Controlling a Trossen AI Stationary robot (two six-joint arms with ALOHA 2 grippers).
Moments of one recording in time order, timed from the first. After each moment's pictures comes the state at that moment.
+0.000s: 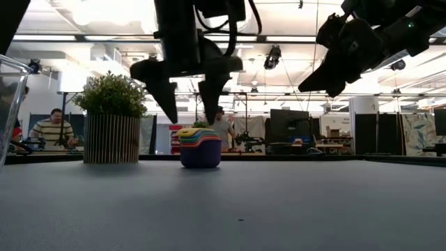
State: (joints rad) left arm -0.13 1.97 1.55 -1.04 -0.38 -1.16; right arm -0.07 1.00 0.44 0.11 -0.01 0.12
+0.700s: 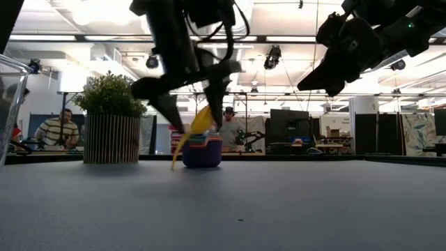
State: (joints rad) left arm -0.09 1.87 1.34 -0.74 -0.36 -1.18; right arm -0.07 1.00 0.44 0.14 -0.01 0.11
